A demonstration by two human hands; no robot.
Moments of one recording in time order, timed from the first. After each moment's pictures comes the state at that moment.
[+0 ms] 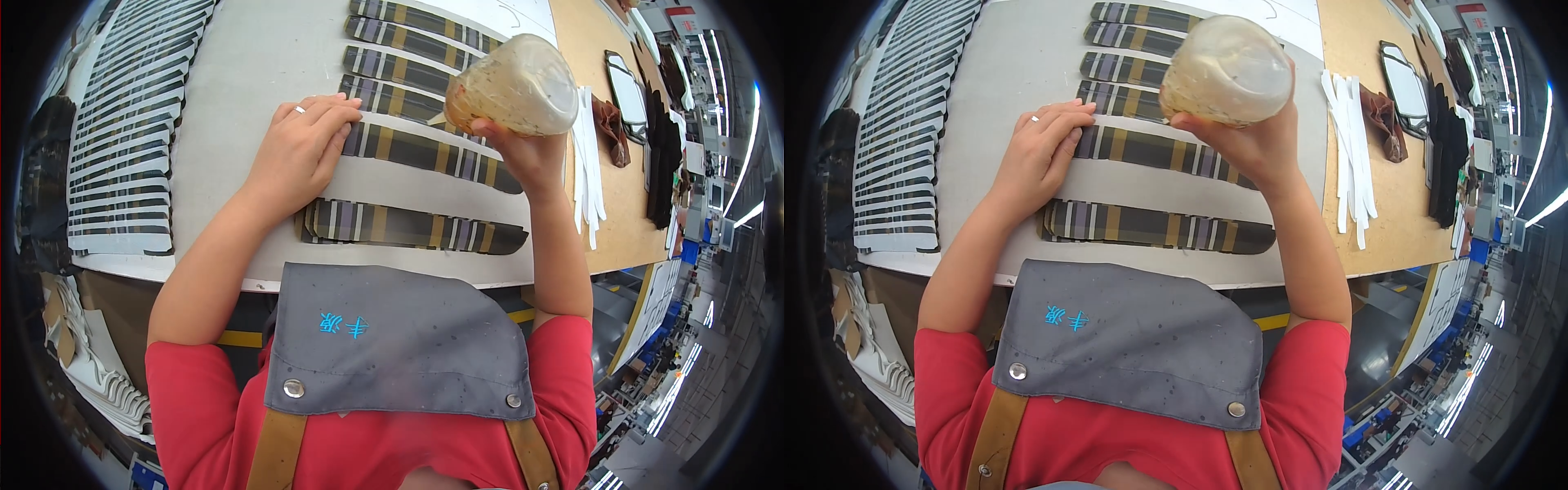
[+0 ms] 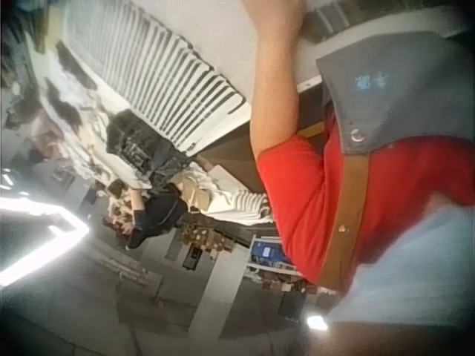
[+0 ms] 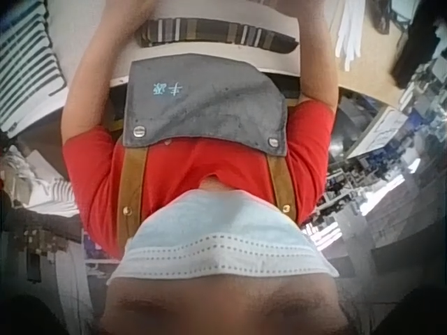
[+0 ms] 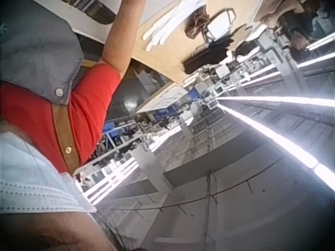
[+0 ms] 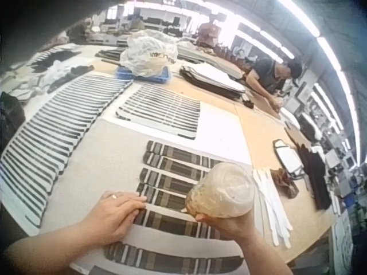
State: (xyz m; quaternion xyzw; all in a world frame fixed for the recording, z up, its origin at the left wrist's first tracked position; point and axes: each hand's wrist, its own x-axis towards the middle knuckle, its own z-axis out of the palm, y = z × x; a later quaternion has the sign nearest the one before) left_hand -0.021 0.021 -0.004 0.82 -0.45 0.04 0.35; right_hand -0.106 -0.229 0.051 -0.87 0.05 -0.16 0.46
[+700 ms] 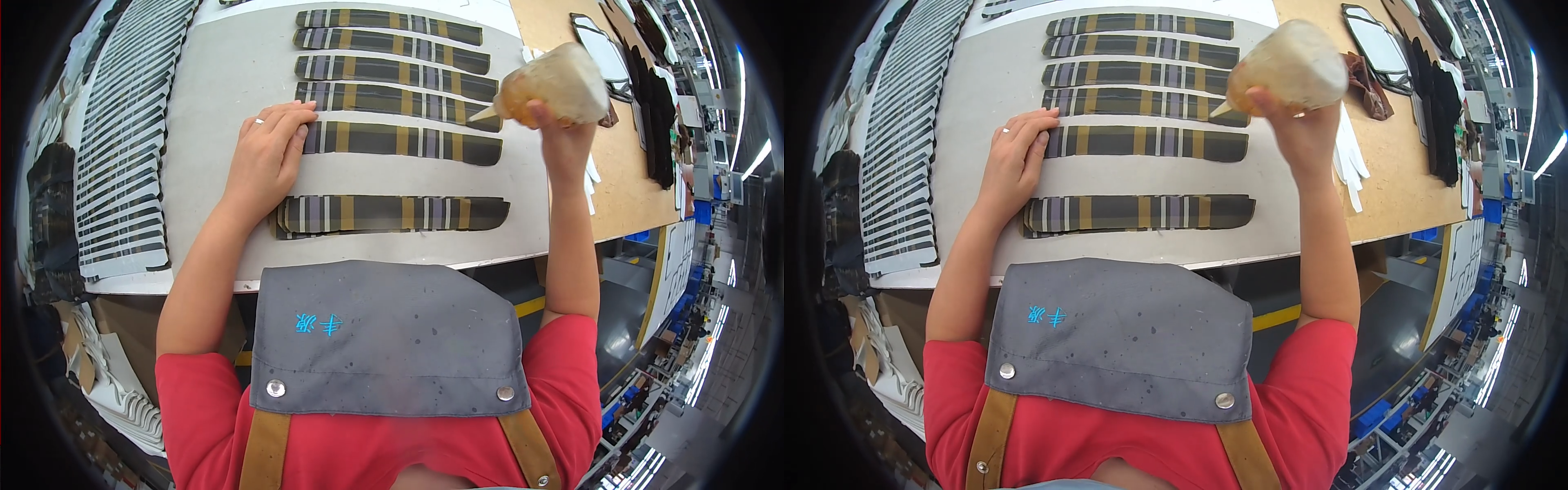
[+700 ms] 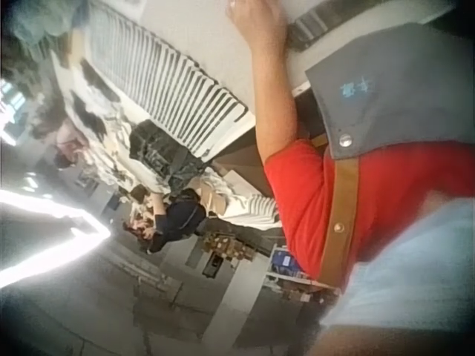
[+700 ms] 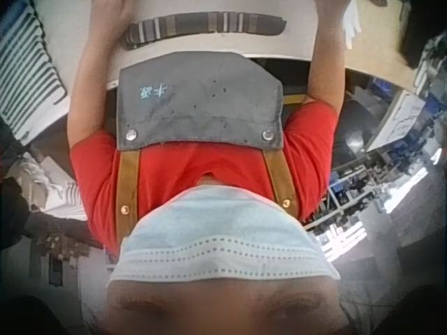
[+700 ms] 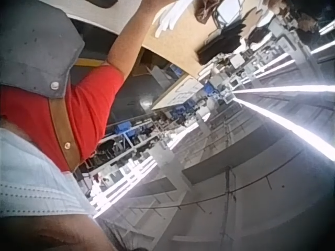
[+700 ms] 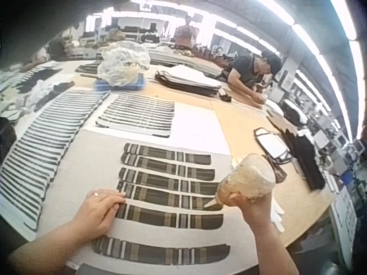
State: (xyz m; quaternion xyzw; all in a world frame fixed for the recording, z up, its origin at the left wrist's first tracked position) left_hand -0.023 0.018 -0.003 0.83 -0.45 0.06 0.32; right_hand -0.164 -0.293 0.053 -0.79 0.07 -0.36 0.48
